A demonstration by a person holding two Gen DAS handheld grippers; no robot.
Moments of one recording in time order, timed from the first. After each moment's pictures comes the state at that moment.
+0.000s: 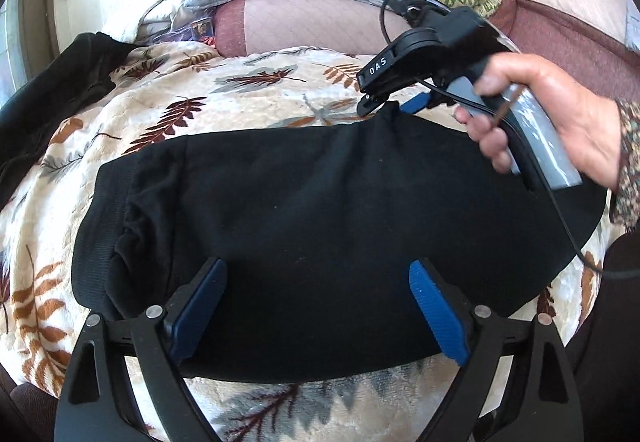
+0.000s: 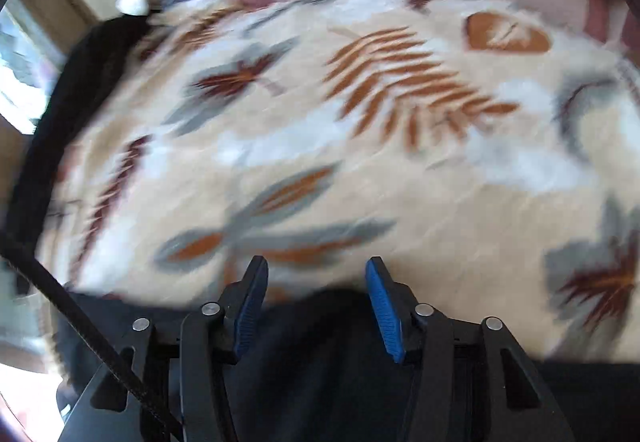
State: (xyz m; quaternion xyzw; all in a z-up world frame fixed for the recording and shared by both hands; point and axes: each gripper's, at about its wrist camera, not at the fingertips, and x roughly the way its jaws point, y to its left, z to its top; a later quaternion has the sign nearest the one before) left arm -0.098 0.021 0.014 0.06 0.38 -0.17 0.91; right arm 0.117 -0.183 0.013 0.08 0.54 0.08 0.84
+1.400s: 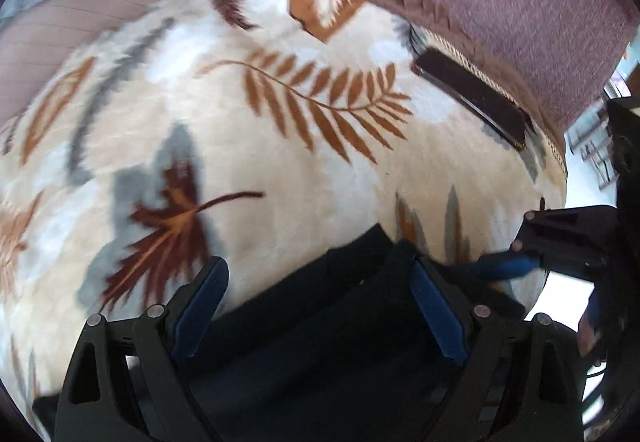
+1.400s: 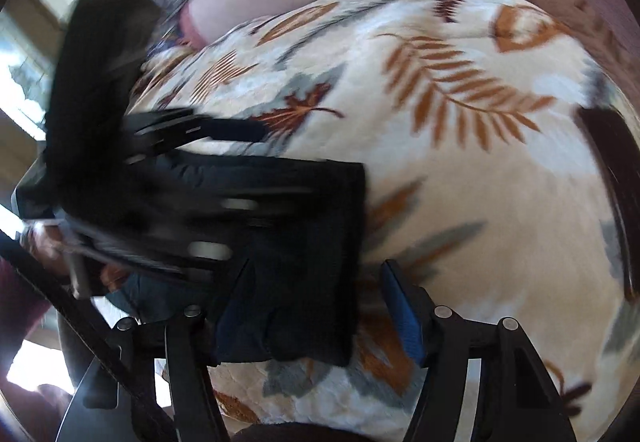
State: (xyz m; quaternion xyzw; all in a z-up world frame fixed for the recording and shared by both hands) left arm 0.005 -0.373 0.010 0.21 0.50 -0.46 0.70; right arm -0.088 -0.459 0.022 0.16 0.50 0.12 0.84
